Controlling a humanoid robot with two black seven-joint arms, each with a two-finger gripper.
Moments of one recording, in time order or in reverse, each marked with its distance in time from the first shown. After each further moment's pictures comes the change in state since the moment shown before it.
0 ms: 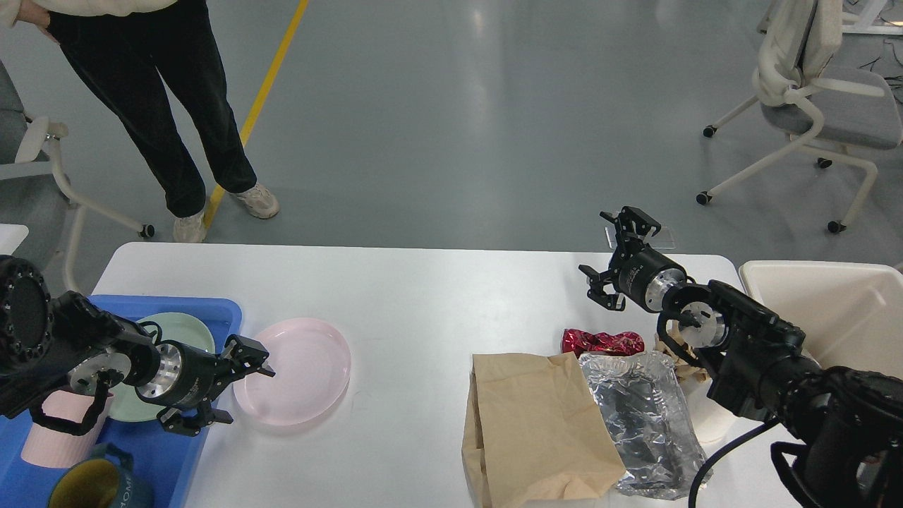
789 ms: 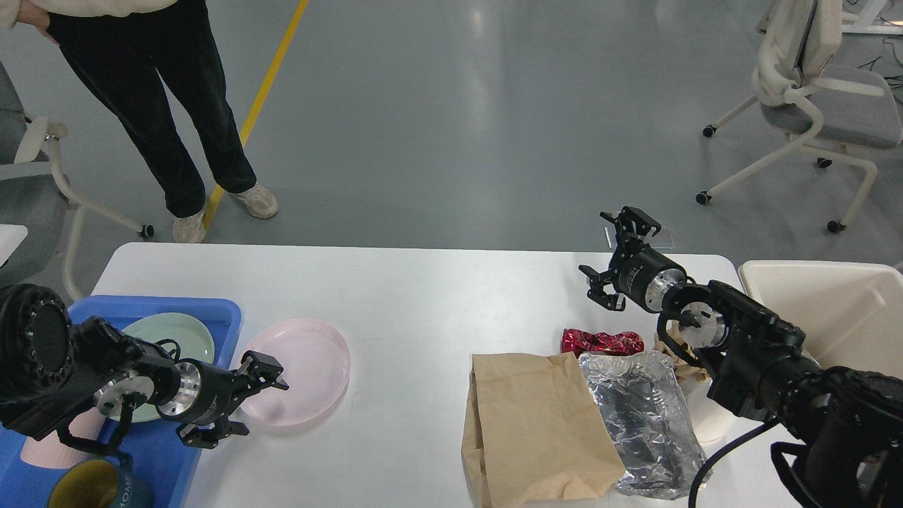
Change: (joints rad) left arm 0.091 -0.027 -0.062 0.056 0.011 0.064 0.003; right arm 0.000 0.000 0.000 0.000 0.000 0.000 0.000
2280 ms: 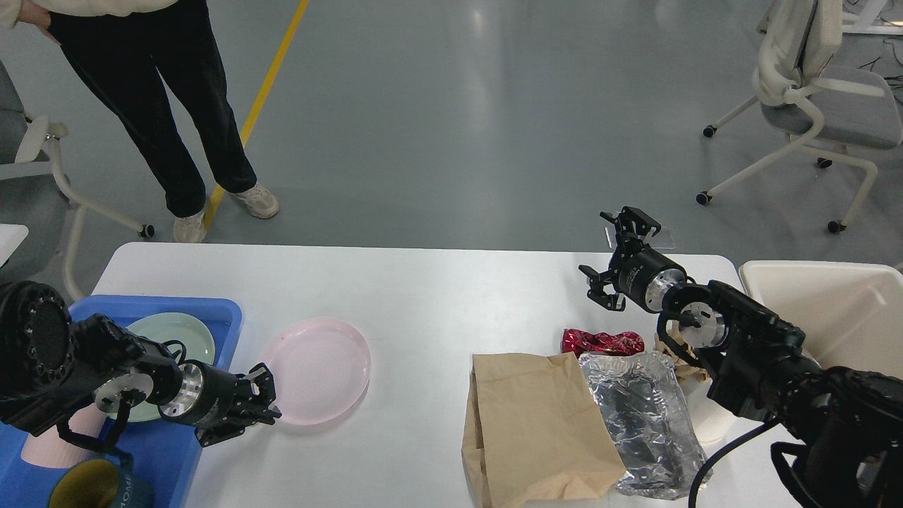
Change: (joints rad) left arm -0.007 0.000 0.002 0.000 0.045 -0.064 0.001; right arm 0.000 0.000 0.000 0.000 0.000 0.000 0.000
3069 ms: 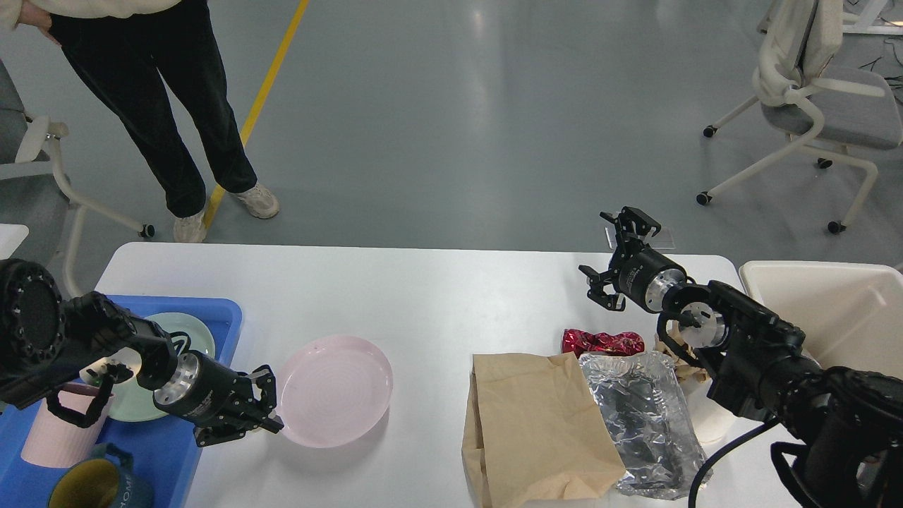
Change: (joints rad) left arm -0.136 0.014 0.055 -0.037 0.126 -0.276 0.002; right arm 0.000 0.000 0.000 0.000 0.000 0.000 0.000
